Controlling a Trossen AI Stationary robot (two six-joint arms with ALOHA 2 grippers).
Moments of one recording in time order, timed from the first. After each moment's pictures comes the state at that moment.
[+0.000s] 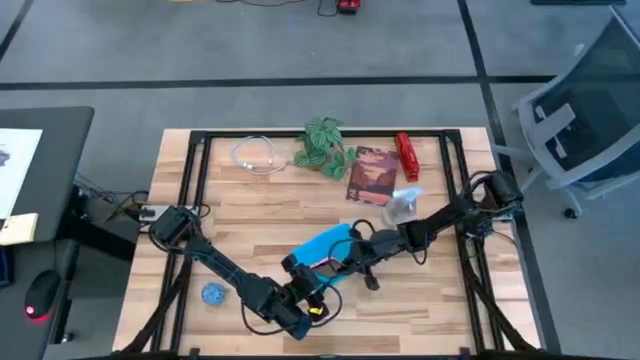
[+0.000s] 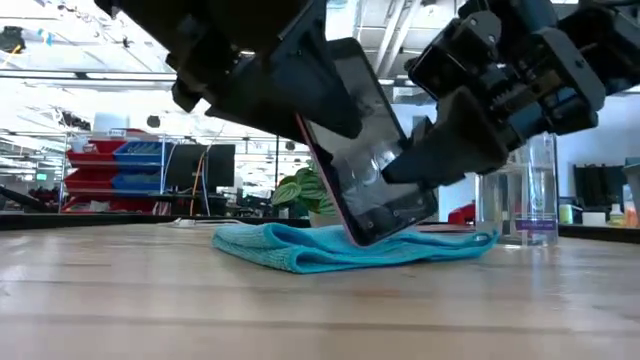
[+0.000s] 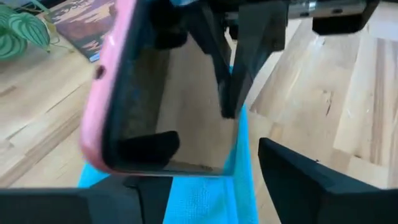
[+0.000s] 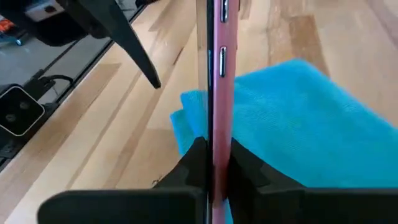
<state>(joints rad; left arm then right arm) -0.62 2.03 1.37 -0.39 -0.94 -0.91 0.24 1.74 0.60 0.74 -0.04 0.17</state>
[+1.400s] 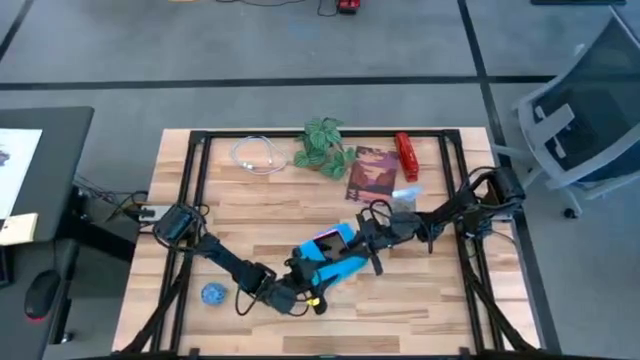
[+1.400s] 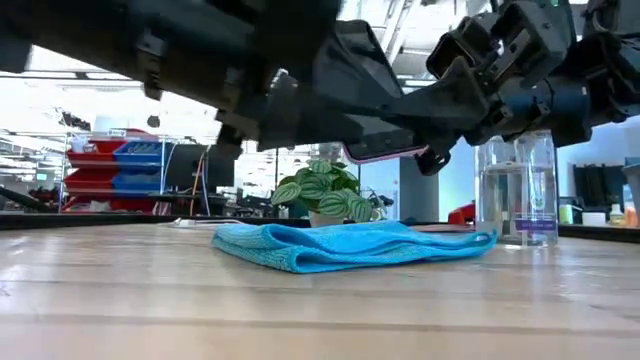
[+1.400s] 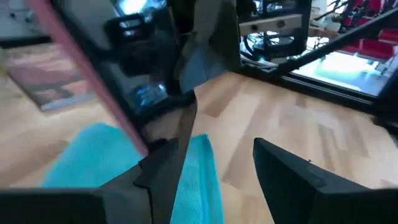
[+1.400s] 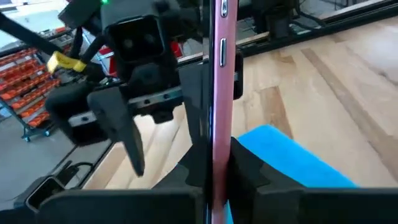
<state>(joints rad) -0.55 2.05 1.00 0.72 -0.95 -0.46 0.19 1.74 0.43 1.20 -0.09 0.33</state>
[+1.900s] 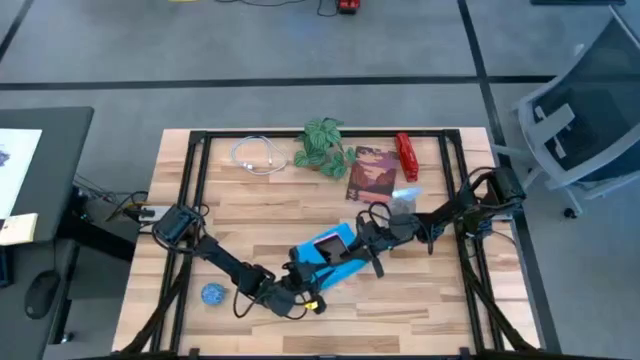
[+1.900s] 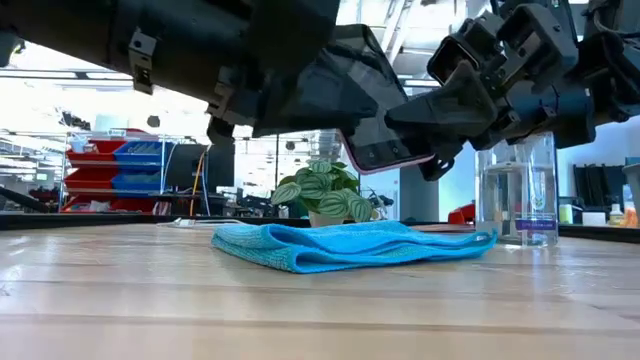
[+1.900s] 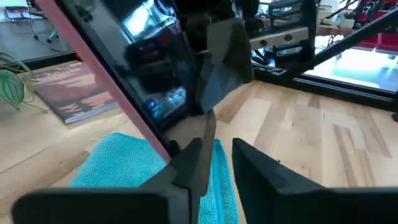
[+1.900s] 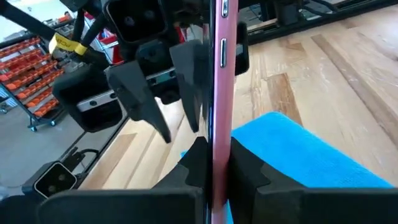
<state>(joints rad) -0.58 2.05 1.00 0.70 -1.02 -0.43 0.19 1.74 0.43 1.16 -0.11 0.32</state>
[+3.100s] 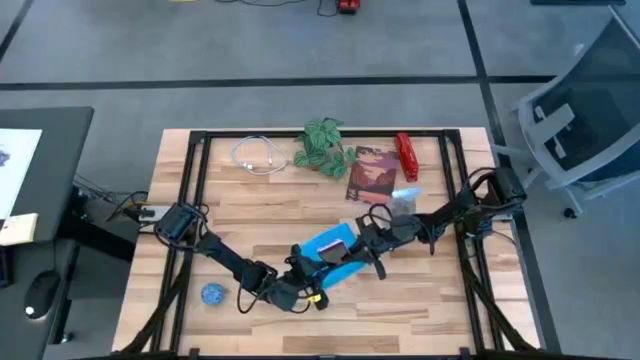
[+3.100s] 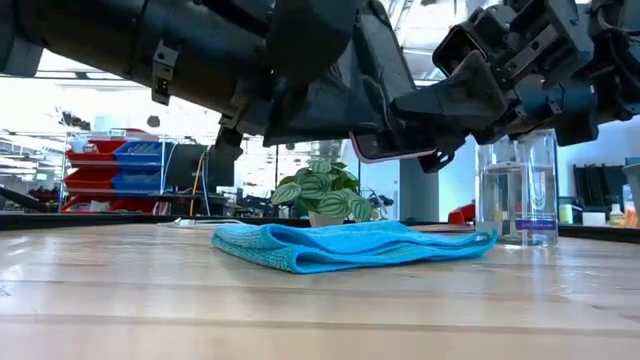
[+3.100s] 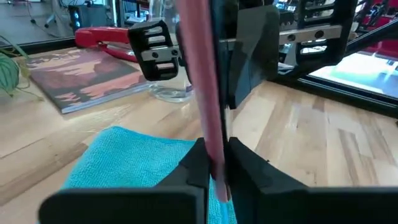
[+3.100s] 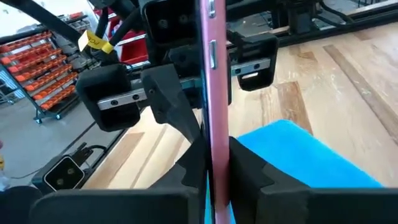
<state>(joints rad) -0.54 2.05 1.00 0.72 -1.01 -0.46 0.20 1.74 0.43 1.16 -0.11 0.29</state>
